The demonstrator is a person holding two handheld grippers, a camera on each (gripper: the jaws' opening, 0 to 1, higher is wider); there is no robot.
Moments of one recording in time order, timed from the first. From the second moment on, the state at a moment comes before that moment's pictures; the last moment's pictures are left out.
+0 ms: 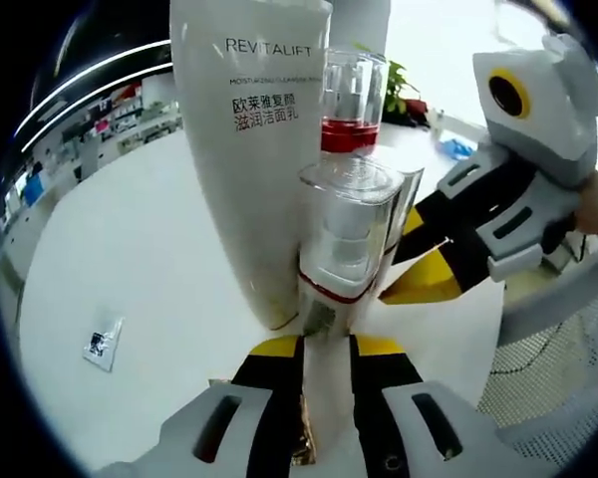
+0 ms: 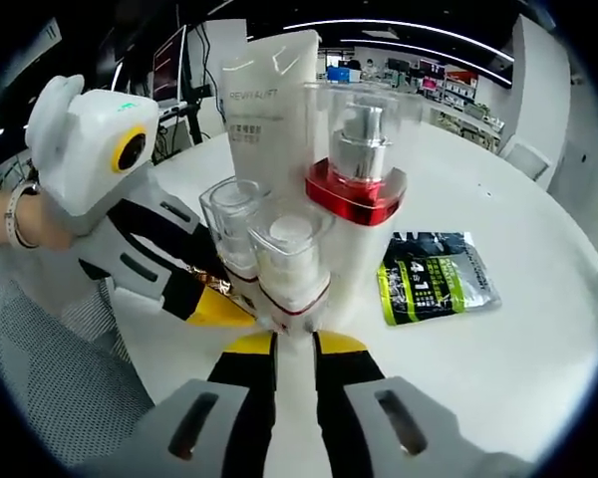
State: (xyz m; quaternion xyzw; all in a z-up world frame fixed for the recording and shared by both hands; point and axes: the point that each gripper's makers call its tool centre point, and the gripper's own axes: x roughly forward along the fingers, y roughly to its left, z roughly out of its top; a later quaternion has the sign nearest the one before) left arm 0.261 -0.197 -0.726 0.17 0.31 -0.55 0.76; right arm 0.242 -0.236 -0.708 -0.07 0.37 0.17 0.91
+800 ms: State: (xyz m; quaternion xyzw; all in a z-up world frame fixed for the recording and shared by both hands) left arm 0.255 -0.162 -0.697 0.17 0.29 -0.58 0.74; right arm 0.229 -0.236 -0.698 -0.06 0.37 0.15 0.92
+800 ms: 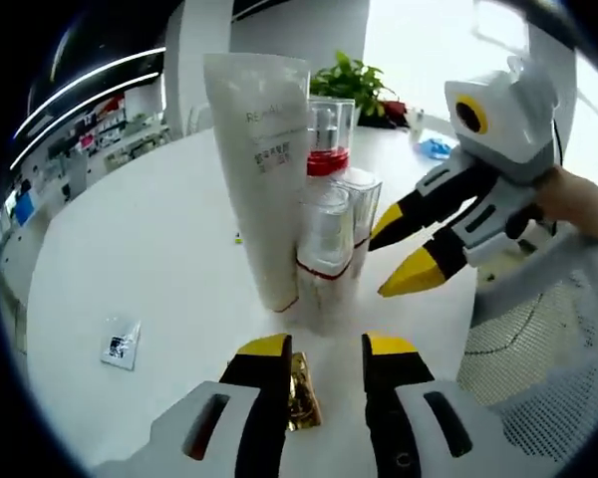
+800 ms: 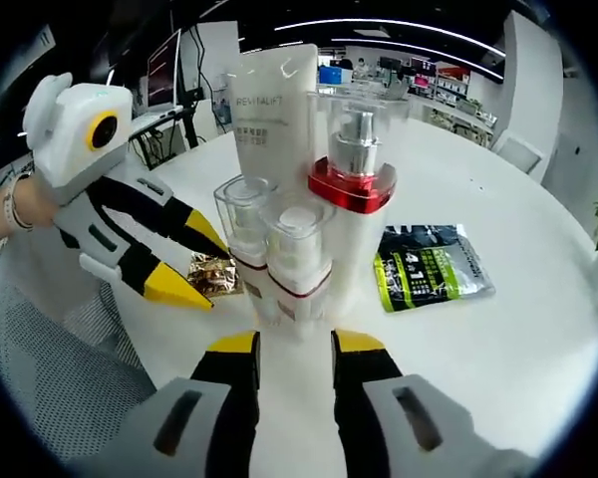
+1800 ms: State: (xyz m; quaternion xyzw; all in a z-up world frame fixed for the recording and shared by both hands) left arm 0.280 -0.082 -0.634 0.13 0.26 -0.53 0.80; right arm 0.213 -0.210 -0.622 -0.07 0.32 0.13 0.93
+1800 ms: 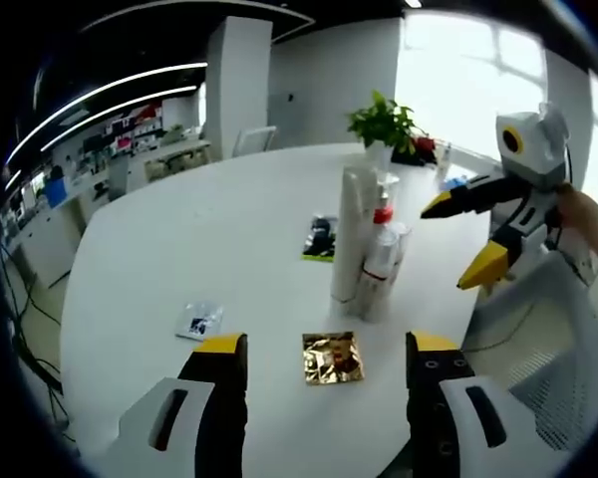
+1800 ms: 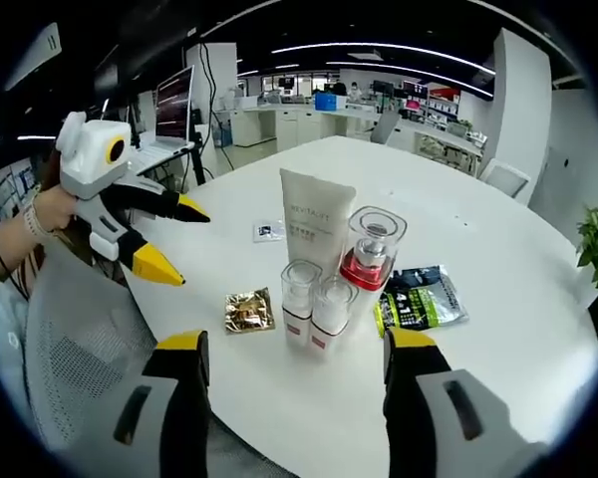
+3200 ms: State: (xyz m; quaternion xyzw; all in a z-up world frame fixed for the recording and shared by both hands) left arm 0.279 -0.079 -0.625 0.15 0.25 -0.55 0.79; right arm 0.222 -0.220 -0.623 -0.06 0.32 0.13 0.94
